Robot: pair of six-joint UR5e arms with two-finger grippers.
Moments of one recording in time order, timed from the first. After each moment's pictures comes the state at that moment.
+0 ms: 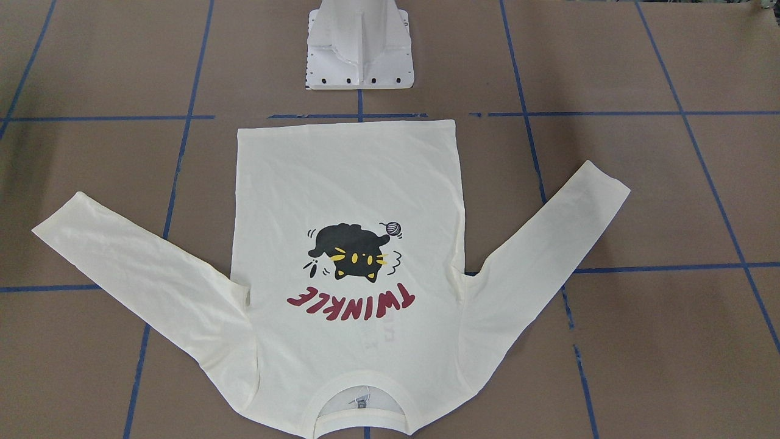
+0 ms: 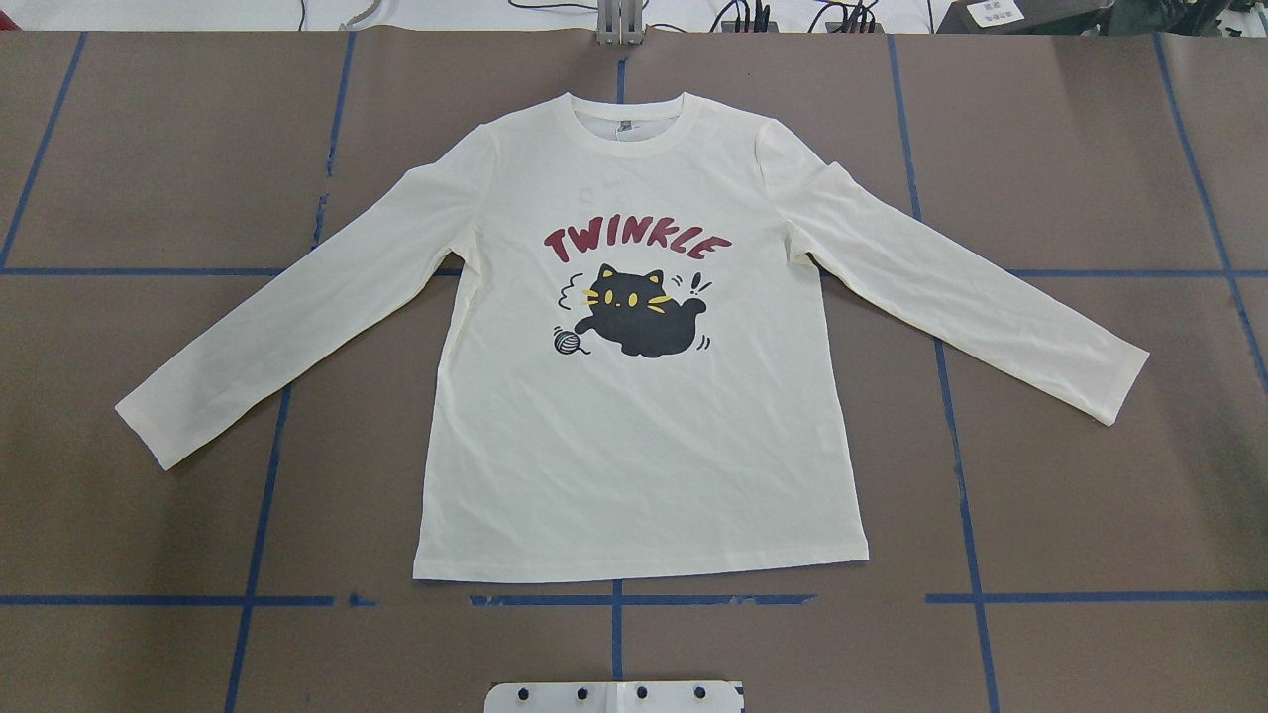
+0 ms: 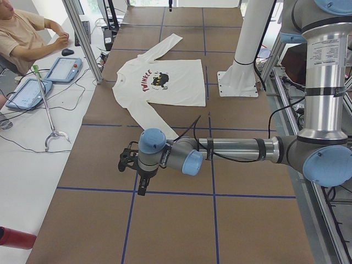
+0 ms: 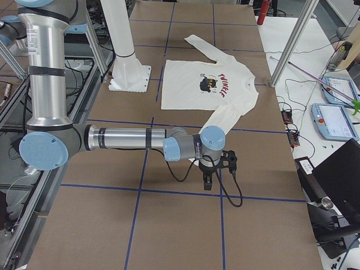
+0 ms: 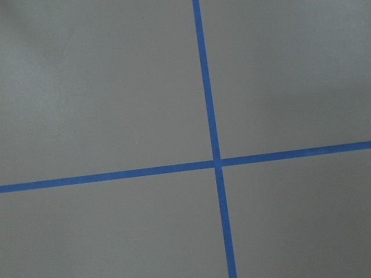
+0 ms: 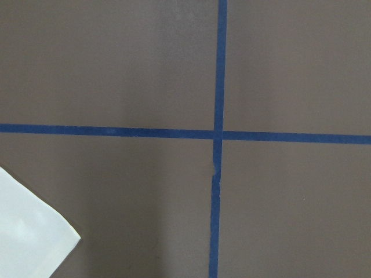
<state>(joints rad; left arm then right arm) -1.53 -1.51 -1.60 -1.93 -2.30 -0.13 1.46 -1.59 1.58 -1.38 2.32 0.18</state>
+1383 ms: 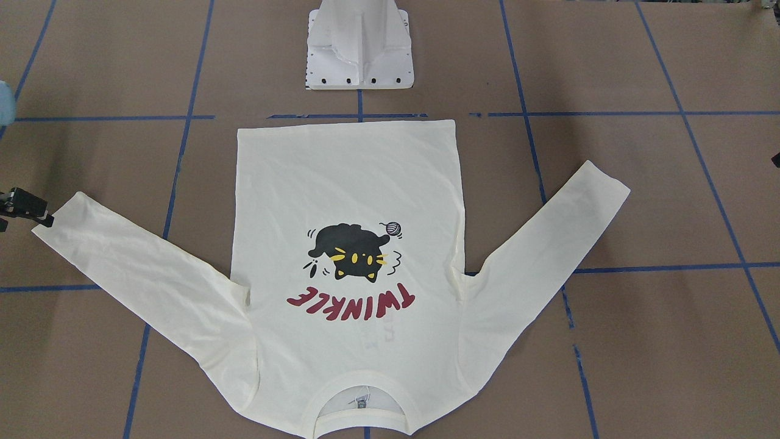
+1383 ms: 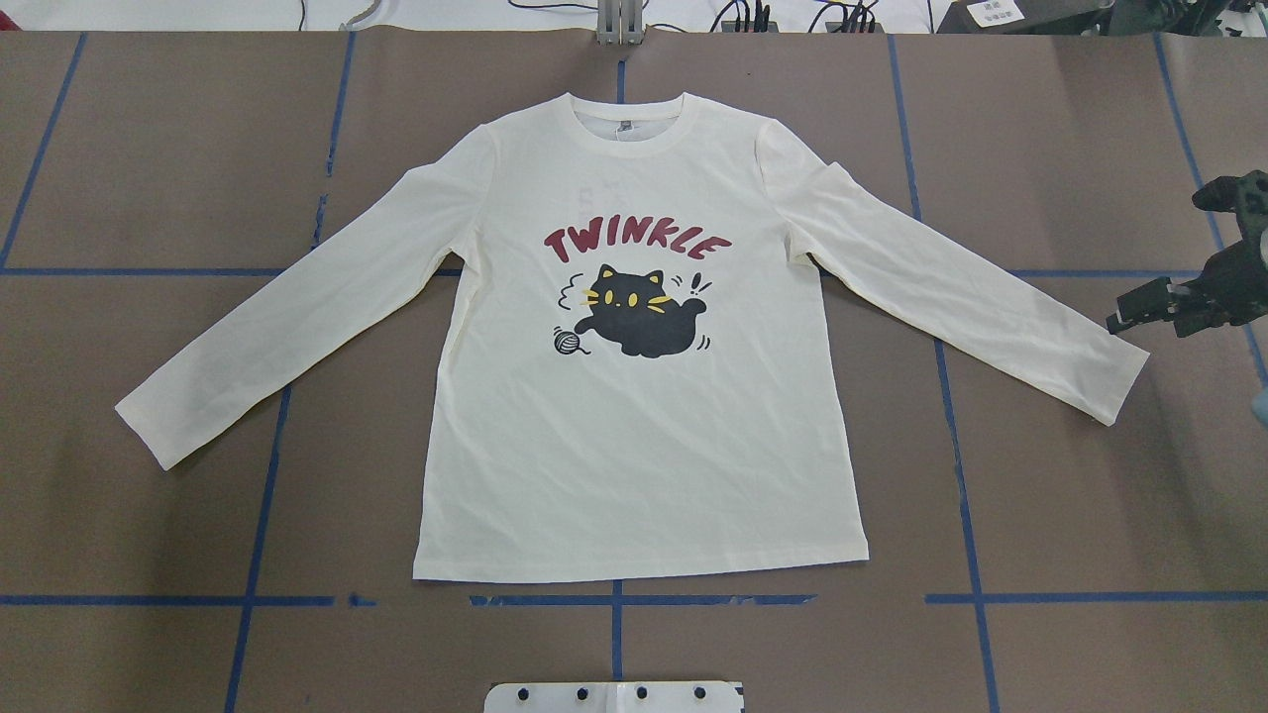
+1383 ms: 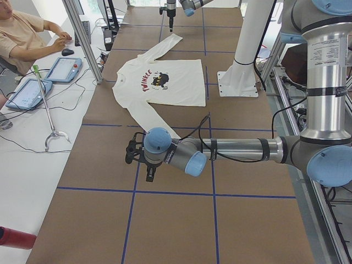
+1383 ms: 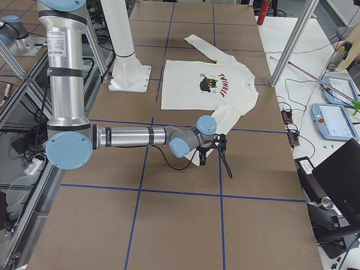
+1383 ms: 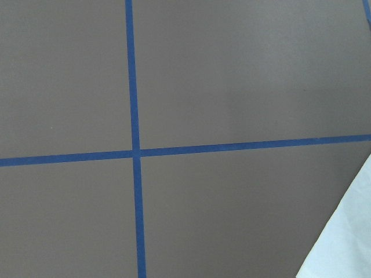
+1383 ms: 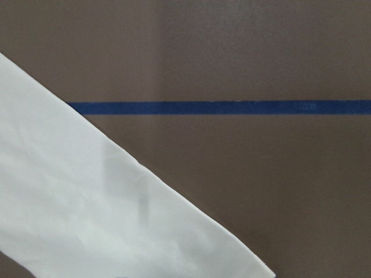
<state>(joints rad) -1.51 -1.48 -1.61 -2.05 -2.50 -0.29 1.11 -1.57 1.53 -1.00 2.32 0.70</state>
